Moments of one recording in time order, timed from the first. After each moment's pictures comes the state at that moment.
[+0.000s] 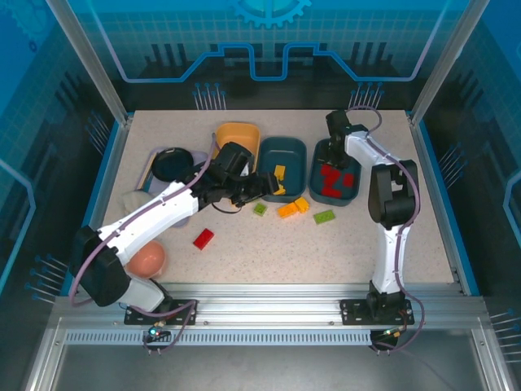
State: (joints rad) left arm -0.65 1.46 1.26 -0.65 0.21 -0.94; right arm 0.17 2.14 1.72 -0.78 0.01 0.48
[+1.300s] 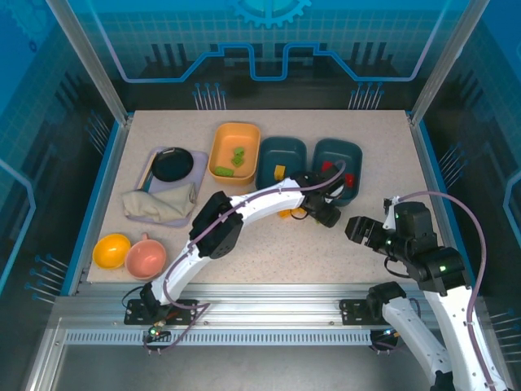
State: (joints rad) left arm -0.93 2.40 2.11 -0.86 0.03 -0.29; right arm 0.22 0.56 0.90 -1.17 -0.14 0.59
